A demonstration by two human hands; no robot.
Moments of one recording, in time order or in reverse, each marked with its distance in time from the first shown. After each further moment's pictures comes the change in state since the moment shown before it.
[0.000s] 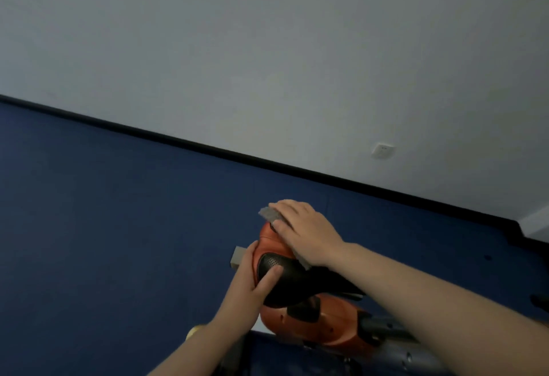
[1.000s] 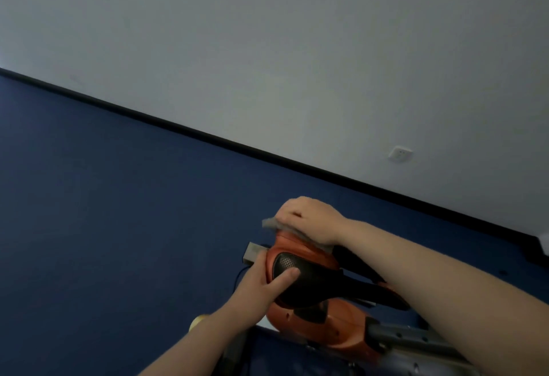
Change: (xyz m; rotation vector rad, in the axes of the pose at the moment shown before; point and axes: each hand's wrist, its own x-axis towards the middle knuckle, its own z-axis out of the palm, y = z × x) left_hand 0.008 -0.010 -0.010 -0.083 -0.109 -0.152; right_hand 0.039 -0.001 -0.014 0.036 -0.244 -0.142
